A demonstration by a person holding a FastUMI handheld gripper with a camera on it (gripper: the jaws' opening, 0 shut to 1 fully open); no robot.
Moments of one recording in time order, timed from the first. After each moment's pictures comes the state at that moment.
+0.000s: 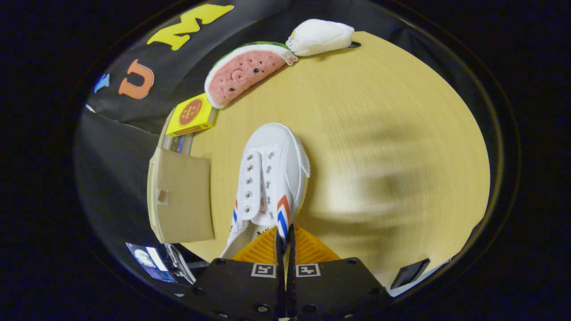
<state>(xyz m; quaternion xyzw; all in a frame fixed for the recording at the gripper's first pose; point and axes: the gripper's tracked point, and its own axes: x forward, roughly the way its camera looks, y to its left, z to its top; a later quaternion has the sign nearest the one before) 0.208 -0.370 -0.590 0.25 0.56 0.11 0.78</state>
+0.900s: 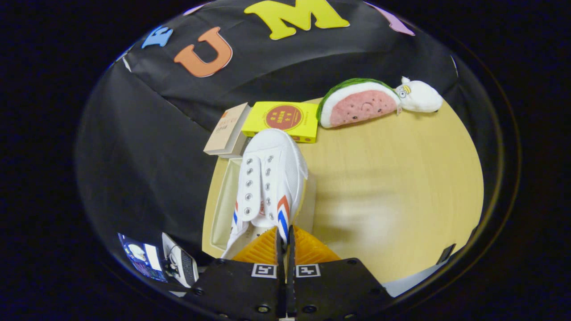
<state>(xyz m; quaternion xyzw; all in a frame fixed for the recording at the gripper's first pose) 0.200 -0.103 -0.451 0.15 0.50 0.14 0.84</state>
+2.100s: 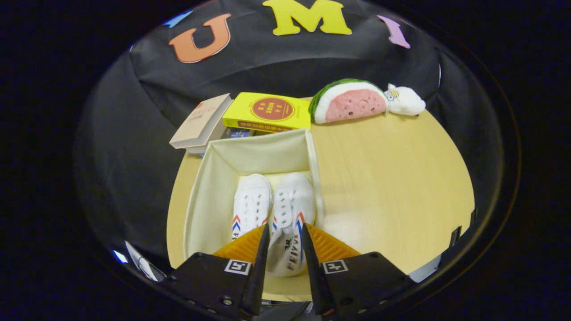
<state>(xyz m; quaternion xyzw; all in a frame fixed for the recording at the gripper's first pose) 0.207 -0.045 -0.508 0.08 0.46 0.02 0.89</state>
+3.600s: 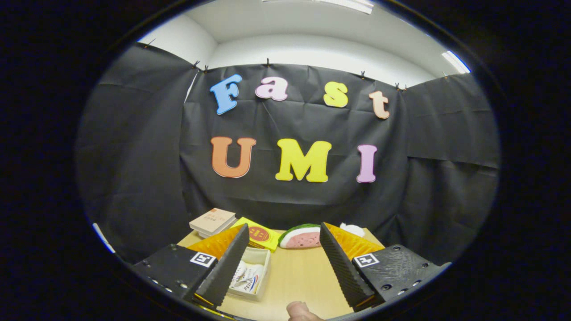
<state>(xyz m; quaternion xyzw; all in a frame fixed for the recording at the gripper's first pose) 0.047 -0.143 -0.223 -0.02 0.02 -0.01 1.00</state>
